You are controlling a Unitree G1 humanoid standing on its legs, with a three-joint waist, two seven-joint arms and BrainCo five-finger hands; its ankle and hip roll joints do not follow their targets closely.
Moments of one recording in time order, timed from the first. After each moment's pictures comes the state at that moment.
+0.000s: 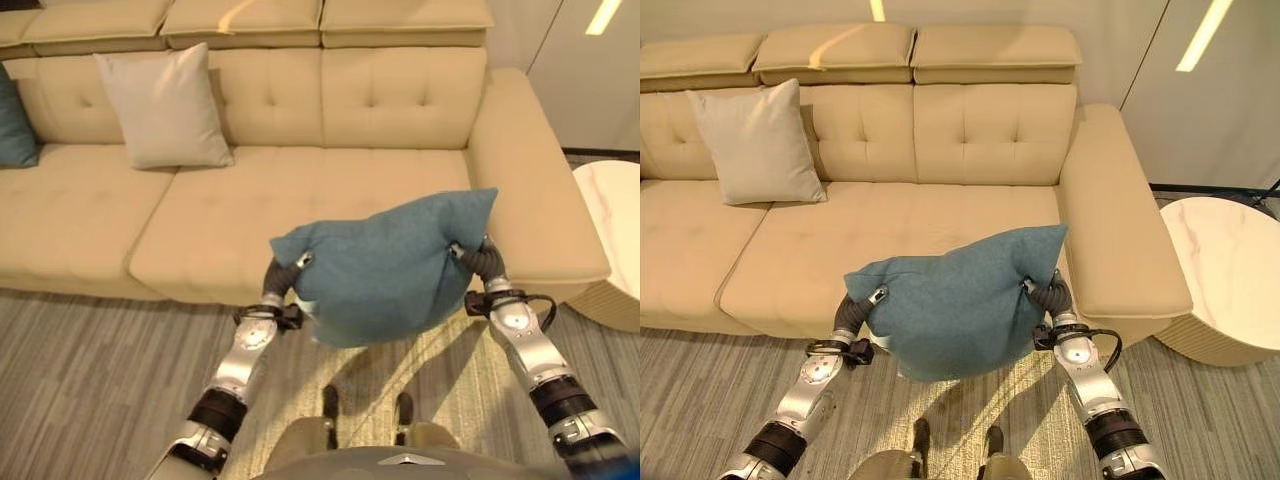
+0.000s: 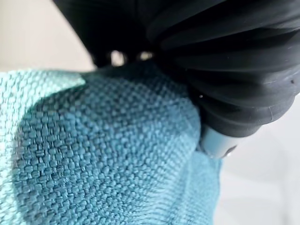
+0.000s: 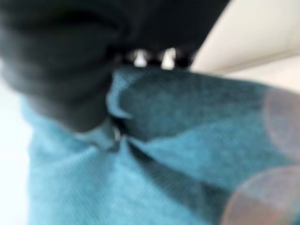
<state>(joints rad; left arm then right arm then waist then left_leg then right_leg) -0.14 0.29 -0.31 0.37 -0.45 -0.20 0.15 -0.18 -0.39 0.21 0.34 0.19 -0.10 -0.20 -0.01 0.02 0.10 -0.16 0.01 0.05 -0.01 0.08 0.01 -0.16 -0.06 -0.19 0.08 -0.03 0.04</state>
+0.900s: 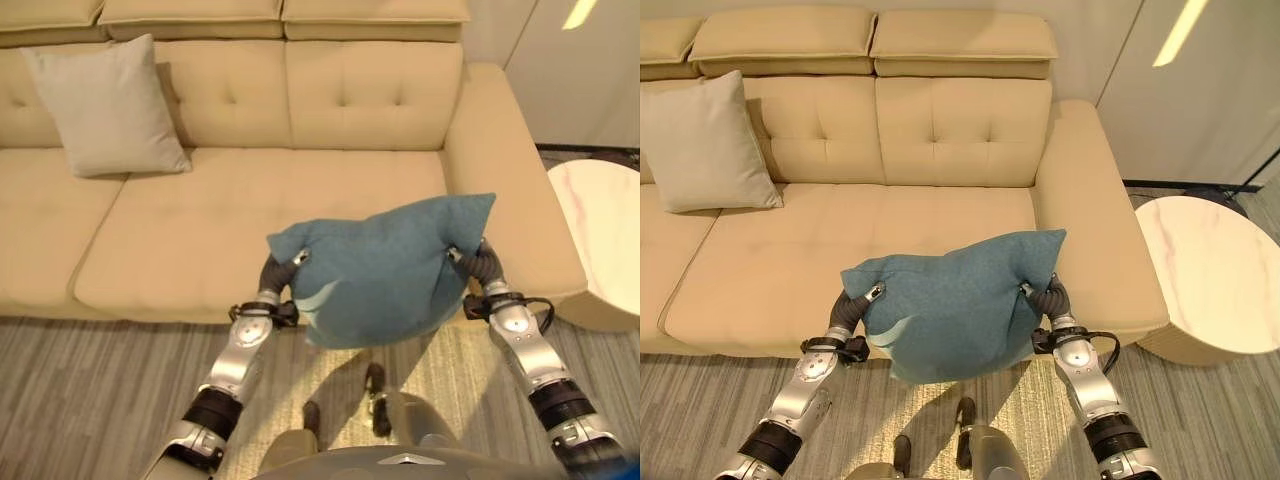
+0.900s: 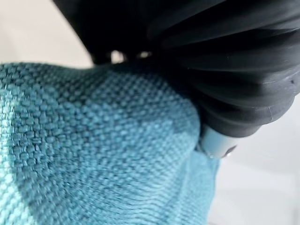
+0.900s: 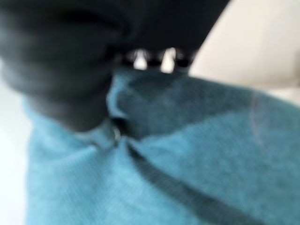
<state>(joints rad) -0.14 0.28 -0.32 0.33 -0.44 -0.17 0.13 -0.15 -0.41 0.17 0.33 0.17 -0.10 -0.16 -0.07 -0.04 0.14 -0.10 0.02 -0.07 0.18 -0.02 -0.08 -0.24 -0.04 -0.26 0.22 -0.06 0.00</state>
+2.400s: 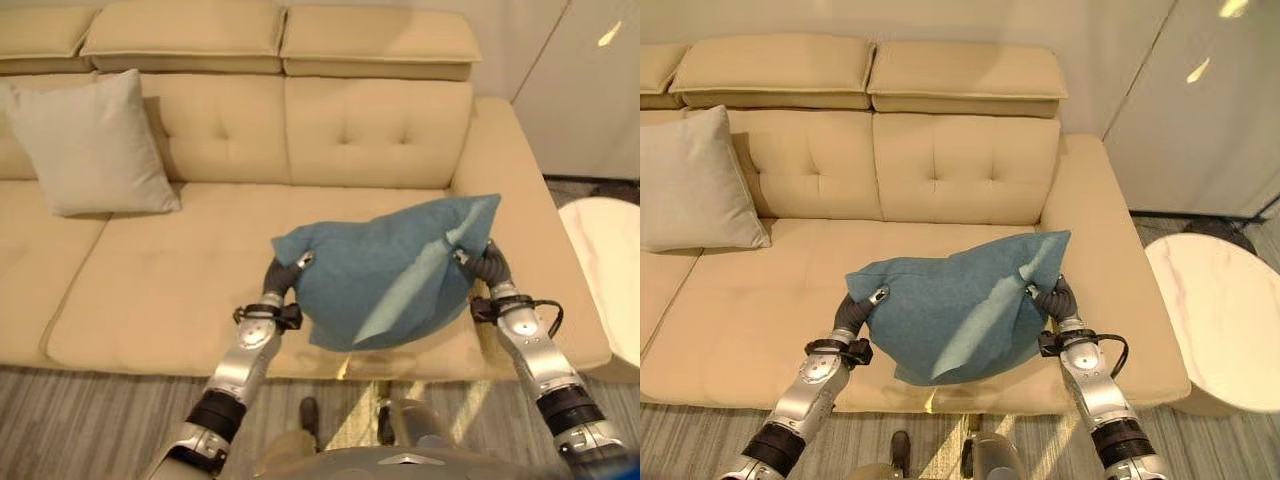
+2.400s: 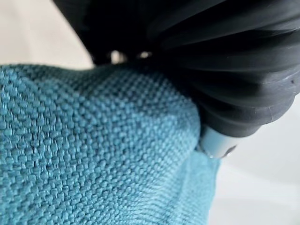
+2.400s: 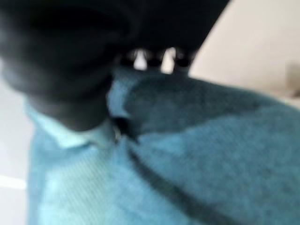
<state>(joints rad) -0.16 0.28 -0.32 0.34 -0.44 -0.17 0.11 -0.14 -0.42 0.13 0.30 0.16 -0.09 -0.16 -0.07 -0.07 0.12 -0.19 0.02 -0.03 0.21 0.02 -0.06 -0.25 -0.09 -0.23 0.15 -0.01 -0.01</state>
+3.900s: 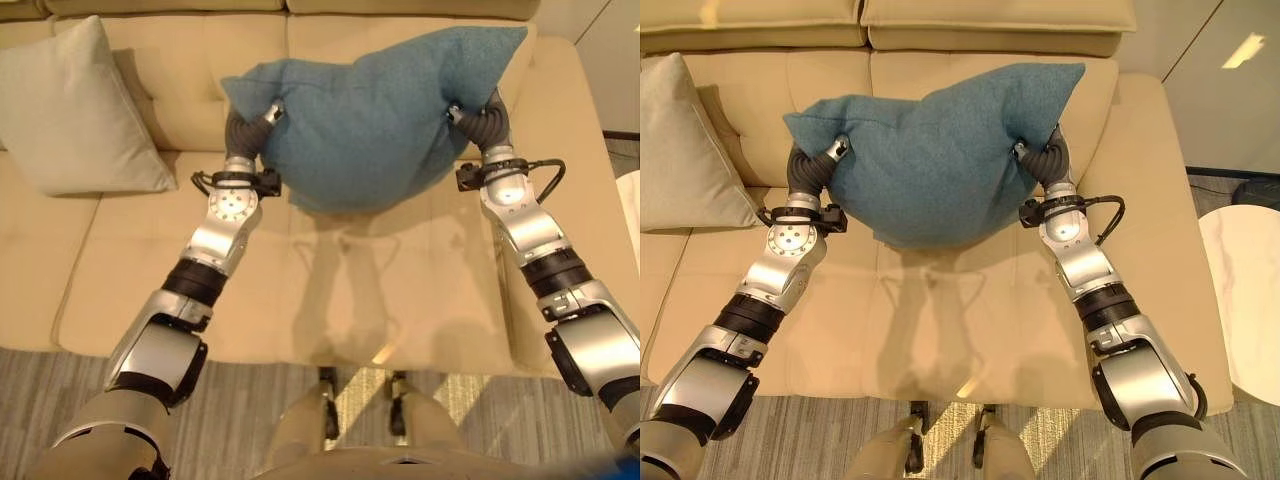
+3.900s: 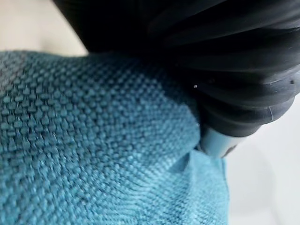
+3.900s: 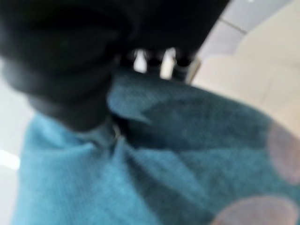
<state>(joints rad) -0.86 0.54 -0.37 0.55 -0.46 -0.22 0.37 -0.91 -0.50 0.37 0.54 0.18 -0.06 -0.36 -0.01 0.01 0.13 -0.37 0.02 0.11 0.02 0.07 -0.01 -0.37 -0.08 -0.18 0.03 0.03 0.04</state>
